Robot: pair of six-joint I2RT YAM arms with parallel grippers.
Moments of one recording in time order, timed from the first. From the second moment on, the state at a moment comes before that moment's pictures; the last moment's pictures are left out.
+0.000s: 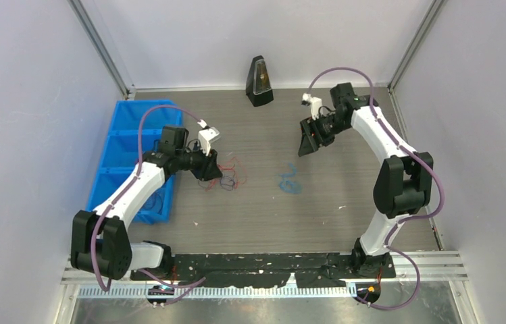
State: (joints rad) left arm -0.25 1.29 0.89 -0.43 0.69 0.31; right arm 0.15 1.76 1.56 -1.00 -0.72 -0.35
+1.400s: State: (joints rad) left arm -0.38 1.06 1.06 -0.27 0.75 0.16; right arm 0.45 1.69 1.80 -0.63 -0.96 -0.09
